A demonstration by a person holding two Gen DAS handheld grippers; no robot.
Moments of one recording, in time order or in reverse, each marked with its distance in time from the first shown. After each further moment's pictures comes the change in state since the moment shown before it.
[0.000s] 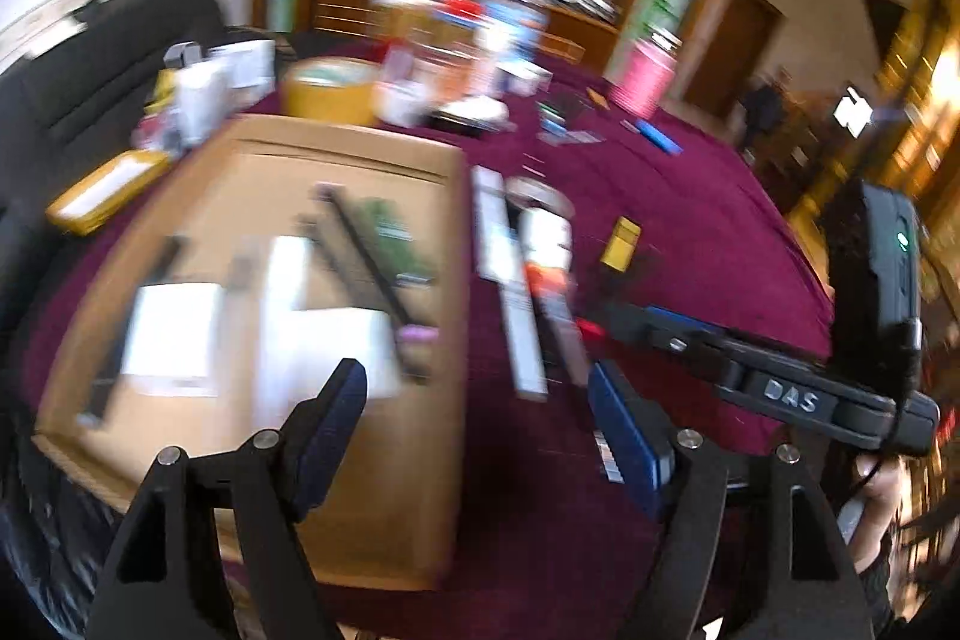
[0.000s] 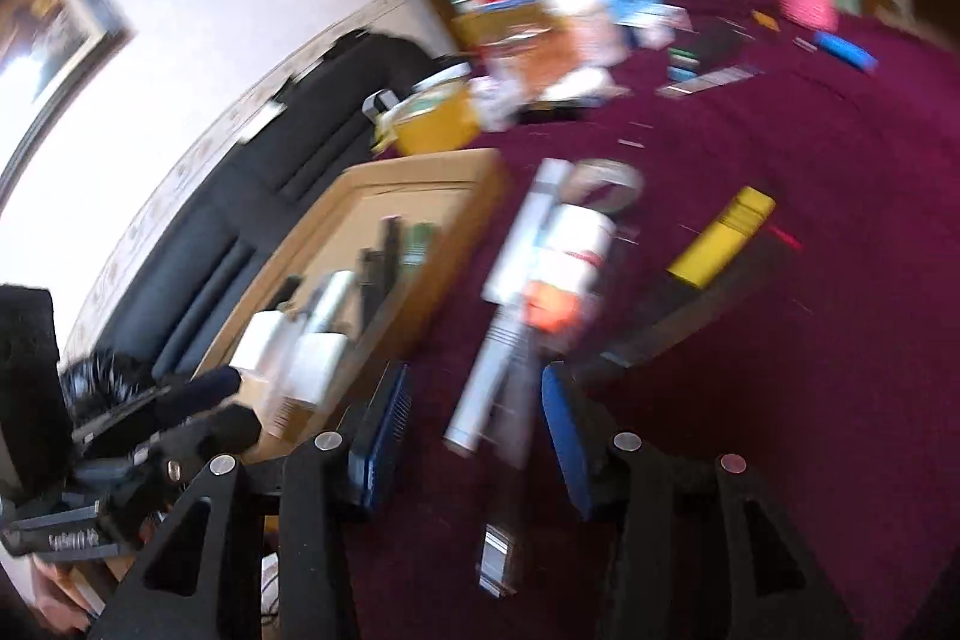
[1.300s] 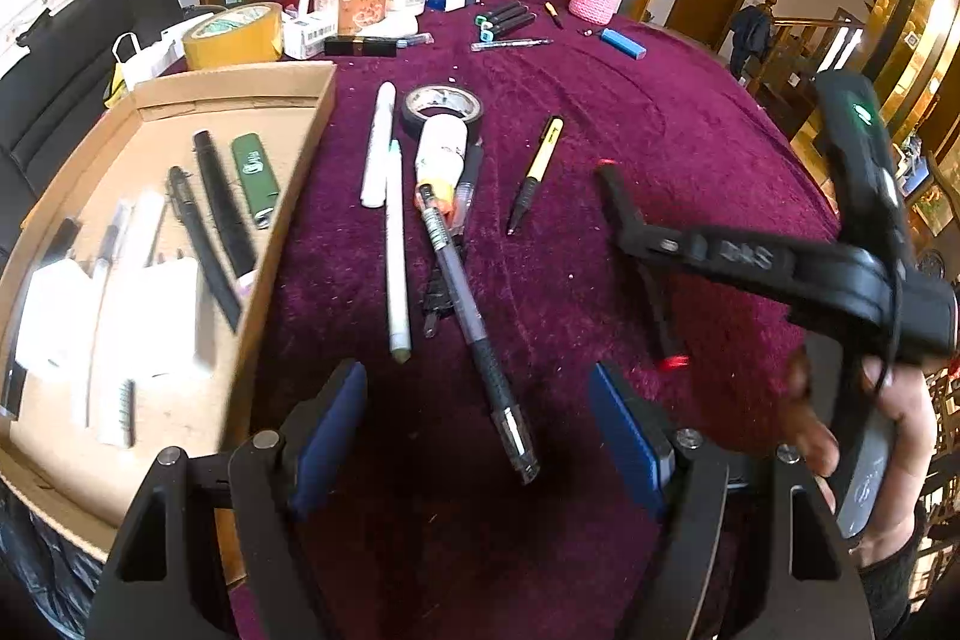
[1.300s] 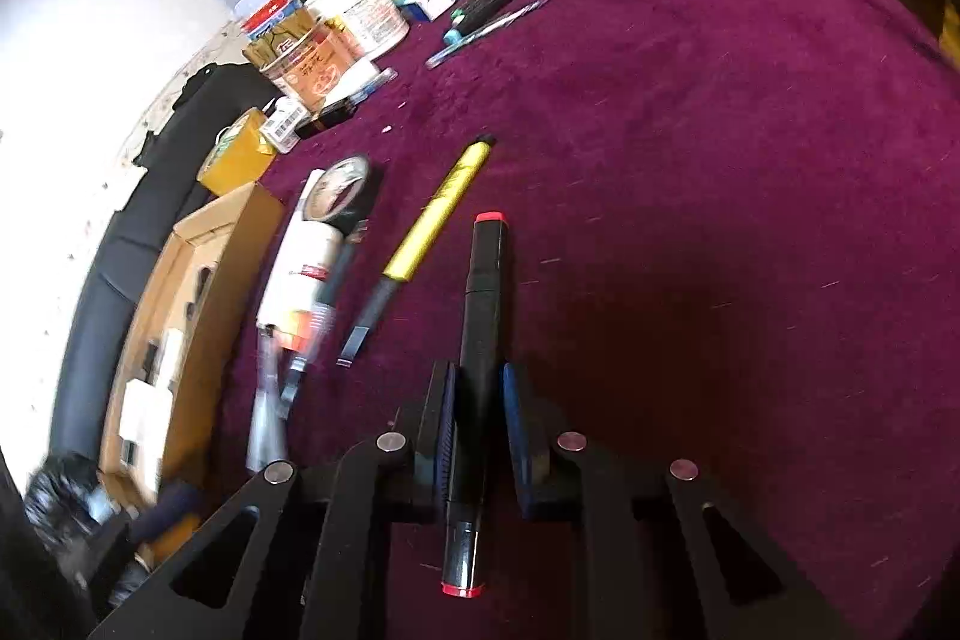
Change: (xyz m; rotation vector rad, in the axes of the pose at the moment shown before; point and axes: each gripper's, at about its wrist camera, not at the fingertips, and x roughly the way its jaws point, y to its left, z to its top) left arm 0.059 -0.056 -0.015 0.064 0.131 0.027; right arm -0.003 -0.094 0.007 0.206 0.034 -0.234
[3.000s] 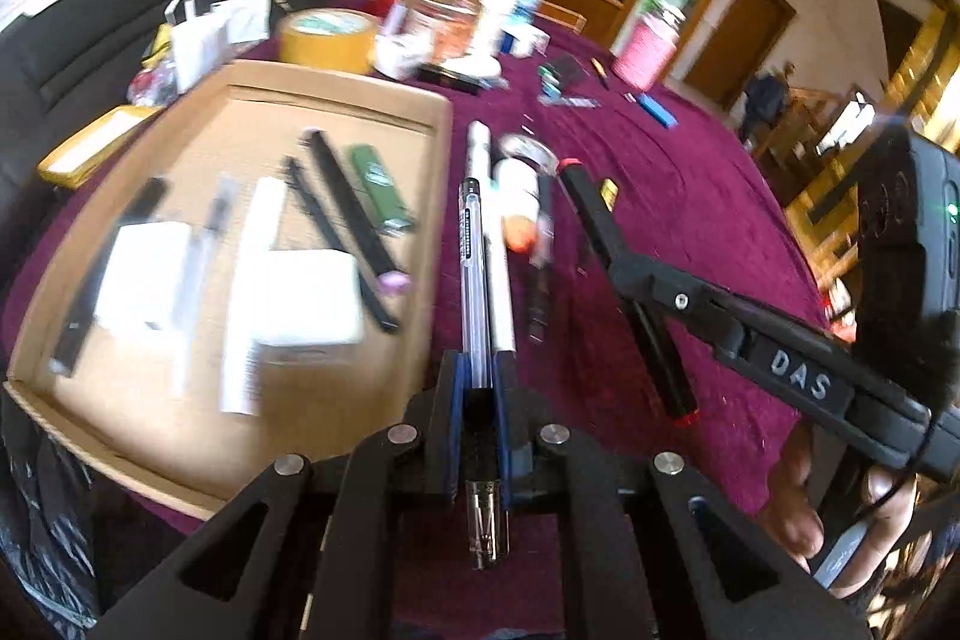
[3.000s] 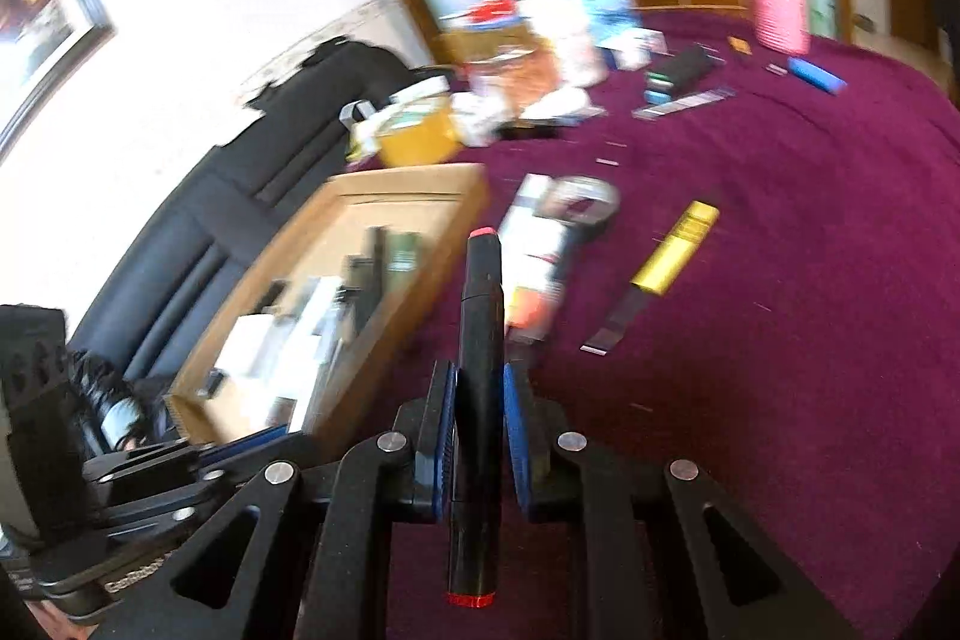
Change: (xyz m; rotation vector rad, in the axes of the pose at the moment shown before) left arm -0.059 0.080 -0.007 -0.180 -0.079 -0.043; right arm -0.030 0.123 -0.028 -0.280 -0.066 0.171
